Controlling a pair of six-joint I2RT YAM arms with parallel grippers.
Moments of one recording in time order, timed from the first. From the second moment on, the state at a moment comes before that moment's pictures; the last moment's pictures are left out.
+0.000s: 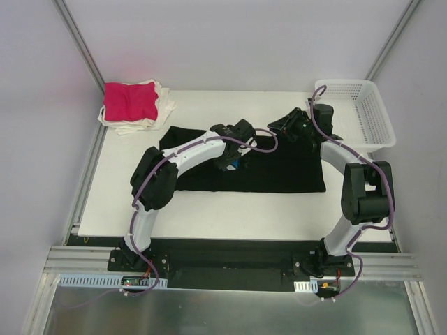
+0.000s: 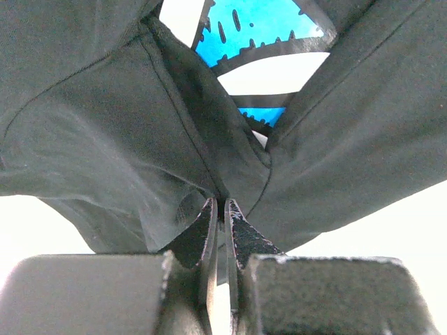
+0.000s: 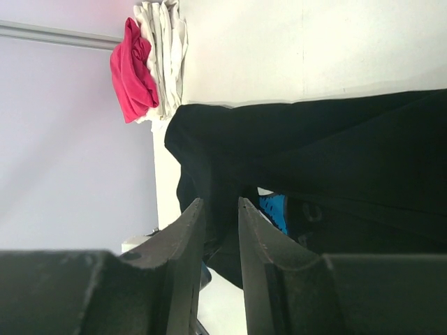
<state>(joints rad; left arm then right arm) -0.77 2.08 1.72 -0.94 -0.26 0.20 0.12 1.73 1.10 0.17 -0.58 0.93</state>
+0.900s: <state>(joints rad) -0.82 2.03 1.88 -1.13 -0.27 0.21 0.11 1.73 1.08 0.18 -0.58 0.94</state>
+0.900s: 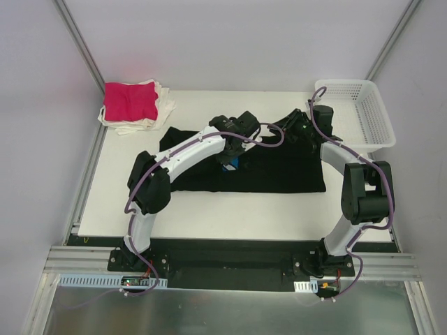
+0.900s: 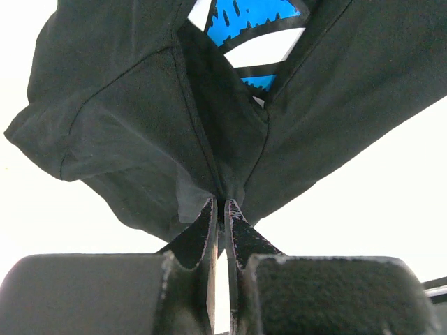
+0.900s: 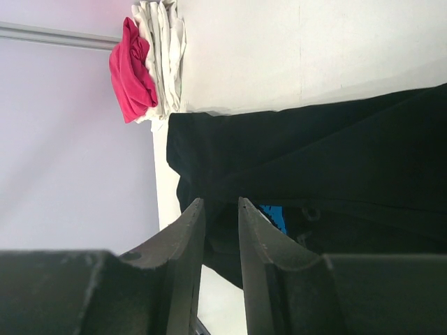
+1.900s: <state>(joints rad) -0.64 2.05 1.78 -0.81 -0.27 -0.10 0.16 1.78 1.12 0.19 -0.57 0.93</state>
